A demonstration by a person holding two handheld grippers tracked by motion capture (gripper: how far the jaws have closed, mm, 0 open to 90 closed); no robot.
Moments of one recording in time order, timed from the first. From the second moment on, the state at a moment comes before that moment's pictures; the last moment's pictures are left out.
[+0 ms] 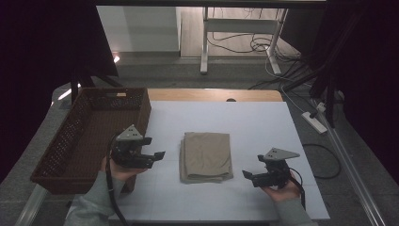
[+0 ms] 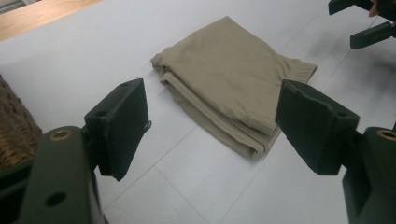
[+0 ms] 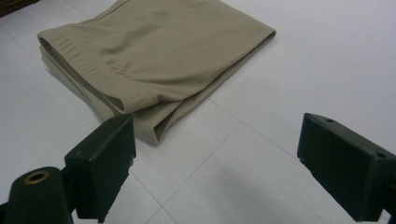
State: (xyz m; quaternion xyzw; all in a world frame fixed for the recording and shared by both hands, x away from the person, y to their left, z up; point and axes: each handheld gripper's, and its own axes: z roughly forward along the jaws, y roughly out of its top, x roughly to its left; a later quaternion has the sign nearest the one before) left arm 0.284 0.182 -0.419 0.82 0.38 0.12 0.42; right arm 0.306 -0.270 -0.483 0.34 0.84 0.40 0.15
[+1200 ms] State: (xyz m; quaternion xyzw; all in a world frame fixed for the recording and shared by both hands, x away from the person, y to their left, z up) left arm 0.314 0.127 -0.422 0.83 0.35 0.10 0.42; right arm 0.305 -0.269 -0.486 0.34 0.84 0.40 0.14
